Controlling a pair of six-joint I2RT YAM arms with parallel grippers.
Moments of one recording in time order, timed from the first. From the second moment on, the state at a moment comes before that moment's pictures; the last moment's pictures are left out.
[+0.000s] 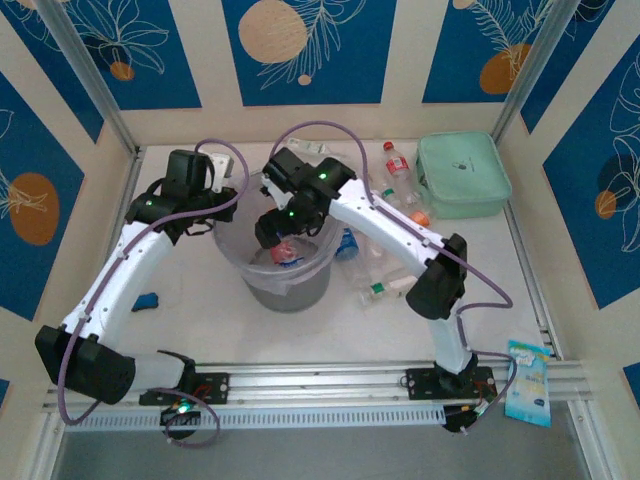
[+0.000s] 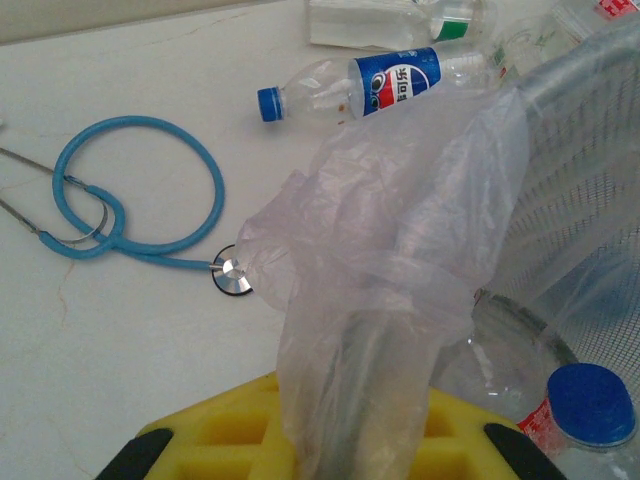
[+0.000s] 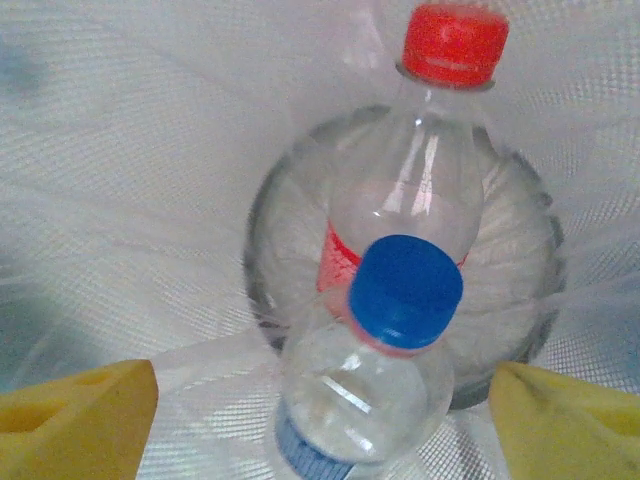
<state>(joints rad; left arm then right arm) -0.30 1.30 1.34 -0.80 0.03 -0.07 0.88 2.00 2.15 -1.27 -0.13 0.30</state>
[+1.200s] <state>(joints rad) -0.30 1.29 1.33 -0.79 0.03 -0.05 0.09 1.10 1.10 -1.05 -0.03 0.98</state>
